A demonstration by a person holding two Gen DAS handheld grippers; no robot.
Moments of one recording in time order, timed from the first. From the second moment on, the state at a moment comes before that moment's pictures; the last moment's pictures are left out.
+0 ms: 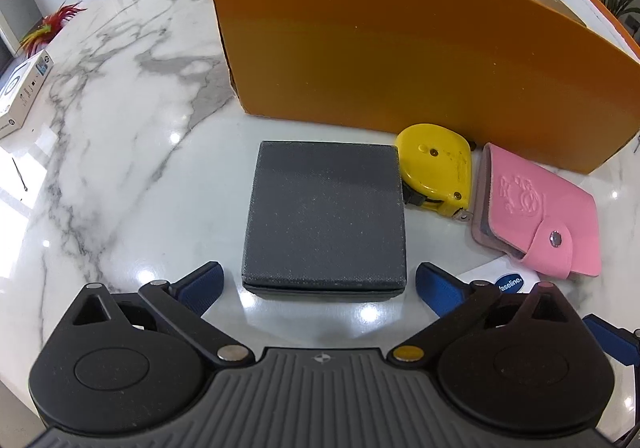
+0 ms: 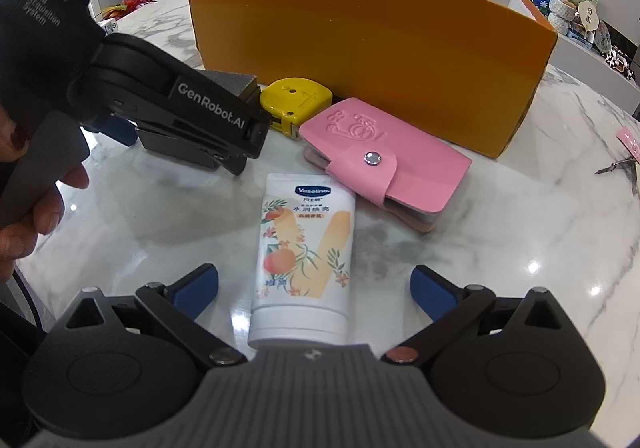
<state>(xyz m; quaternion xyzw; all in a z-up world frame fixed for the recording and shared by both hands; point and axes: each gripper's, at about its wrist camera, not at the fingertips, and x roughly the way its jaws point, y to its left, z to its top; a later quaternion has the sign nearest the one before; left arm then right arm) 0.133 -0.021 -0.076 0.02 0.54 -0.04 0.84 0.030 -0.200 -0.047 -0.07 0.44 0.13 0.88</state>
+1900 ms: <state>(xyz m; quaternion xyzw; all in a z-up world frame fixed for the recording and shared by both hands) 0.124 -0.016 -0.067 0.03 0.51 -0.06 0.86 0.030 -0.197 -0.046 -0.07 0.42 0.13 0.90</state>
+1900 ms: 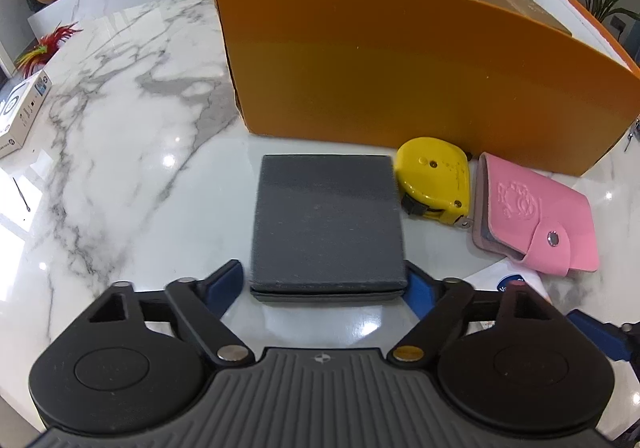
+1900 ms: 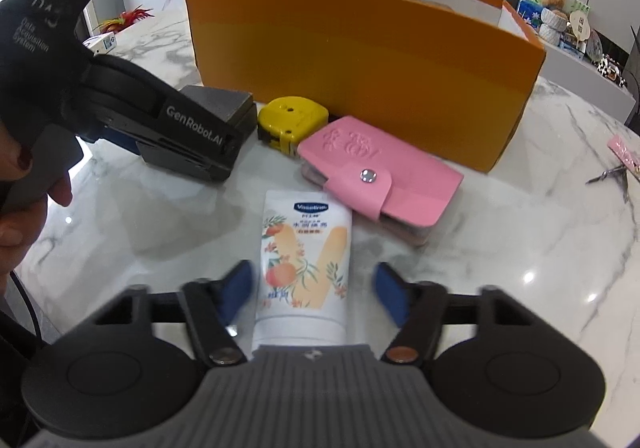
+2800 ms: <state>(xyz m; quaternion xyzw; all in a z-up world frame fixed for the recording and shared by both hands) 0.112 -0.014 -0.052 0.05 0.50 -0.05 0.86 0.025 -0.197 -0.030 -0.05 0.41 0.17 0.89</state>
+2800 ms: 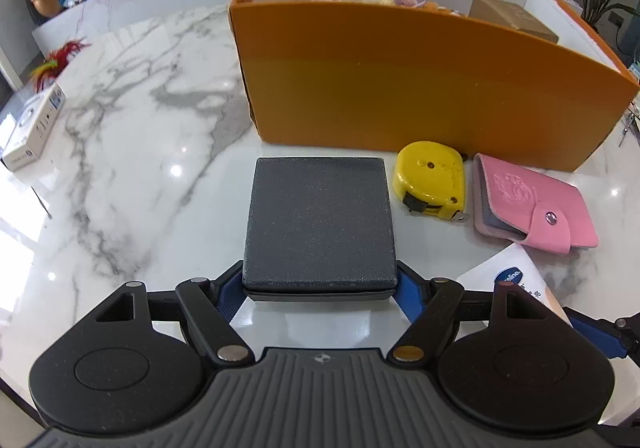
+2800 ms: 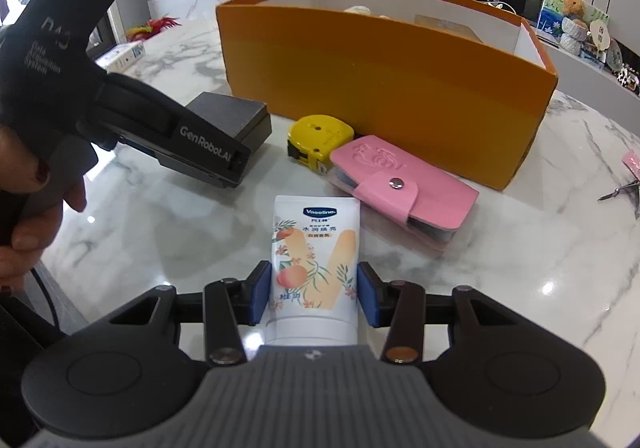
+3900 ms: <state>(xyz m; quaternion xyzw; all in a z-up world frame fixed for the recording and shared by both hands) 0.190 -0.024 0.054 0.00 0.37 -0.06 0.93 0.109 -0.237 0.097 0.11 0.20 0.12 0.97</state>
